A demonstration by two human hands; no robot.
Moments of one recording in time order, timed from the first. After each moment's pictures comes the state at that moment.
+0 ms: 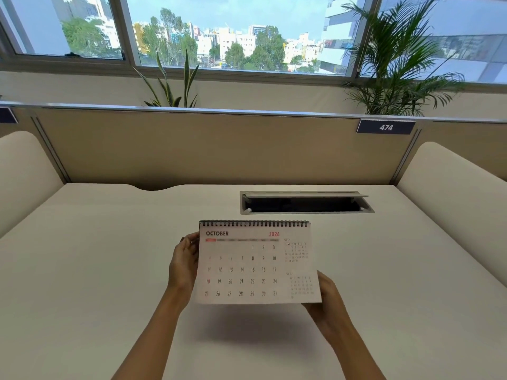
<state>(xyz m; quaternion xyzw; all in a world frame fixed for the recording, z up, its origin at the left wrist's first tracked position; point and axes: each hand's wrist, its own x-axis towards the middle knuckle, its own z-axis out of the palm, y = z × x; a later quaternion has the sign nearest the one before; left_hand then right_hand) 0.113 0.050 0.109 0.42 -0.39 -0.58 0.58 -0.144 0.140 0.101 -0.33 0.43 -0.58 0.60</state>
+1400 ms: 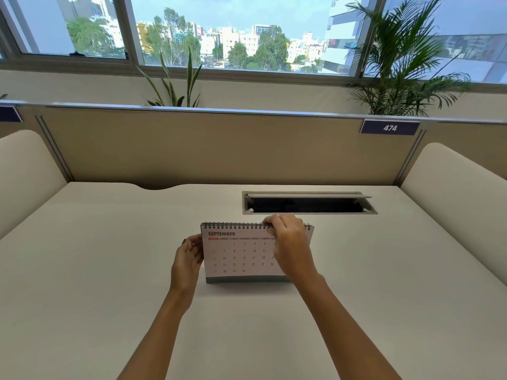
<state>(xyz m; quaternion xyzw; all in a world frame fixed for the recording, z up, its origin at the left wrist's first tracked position) 0.117 0.047 0.098 0.42 -0.38 -0.57 0.59 -0.092 0.057 0.148 -0.71 0.60 -0.36 -0.07</state>
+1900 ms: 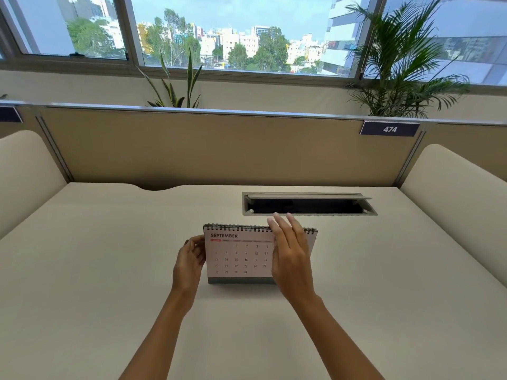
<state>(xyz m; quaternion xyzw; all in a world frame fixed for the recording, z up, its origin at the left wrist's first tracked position) 0.116 0.048 0.097 0.41 -0.39 -0.57 0.59 -0.089 0.076 0.121 -0.69 0.58 -0.42 -0.12</state>
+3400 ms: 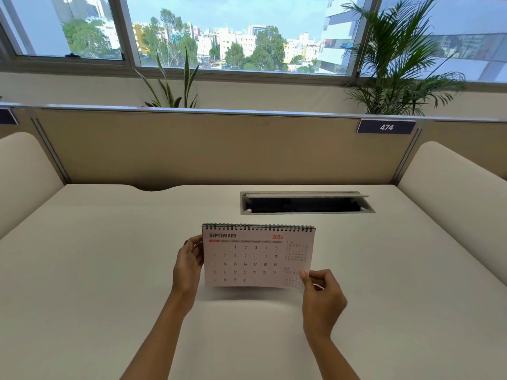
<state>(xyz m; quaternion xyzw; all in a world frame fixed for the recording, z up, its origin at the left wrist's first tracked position) 0.111 0.051 0.104 0.41 -0.39 -0.58 0.59 -0.115 0.125 0.071 -0.35 0.71 -0.61 0.08</state>
